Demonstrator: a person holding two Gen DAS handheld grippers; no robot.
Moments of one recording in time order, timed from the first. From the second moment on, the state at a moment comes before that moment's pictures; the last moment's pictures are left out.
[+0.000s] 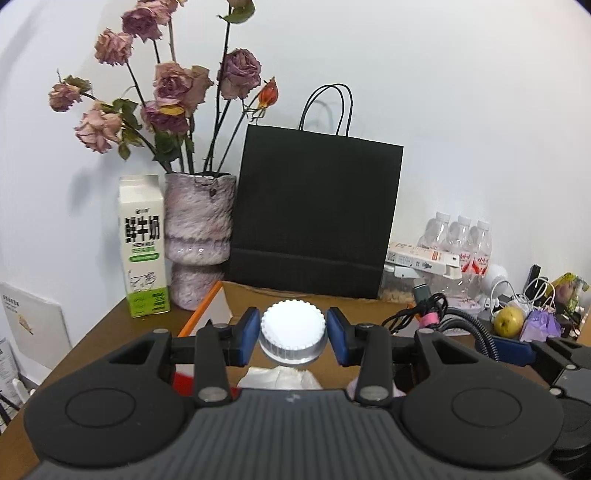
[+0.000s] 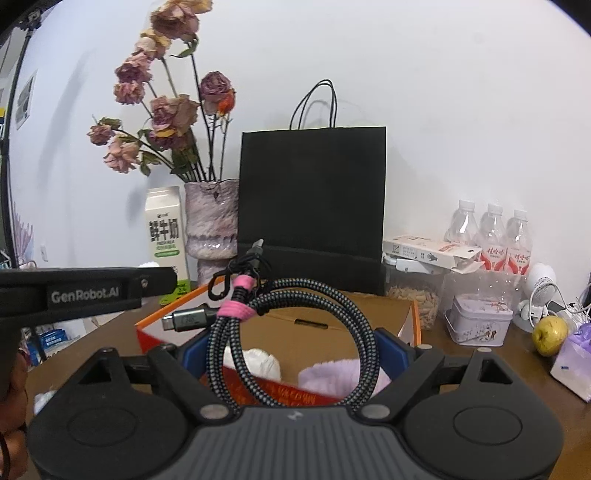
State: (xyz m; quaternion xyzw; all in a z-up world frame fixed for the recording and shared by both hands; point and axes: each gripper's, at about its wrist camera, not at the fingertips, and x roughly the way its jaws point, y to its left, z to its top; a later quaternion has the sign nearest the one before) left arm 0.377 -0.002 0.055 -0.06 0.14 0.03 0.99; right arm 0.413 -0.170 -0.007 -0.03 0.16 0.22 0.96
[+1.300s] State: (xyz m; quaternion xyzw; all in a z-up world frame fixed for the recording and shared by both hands) left arm 0.495 0.015 0.027 -0.07 0.19 0.06 0.98; right arm 0.534 -0.156 -0.043 -0.04 0.25 0.18 0.95
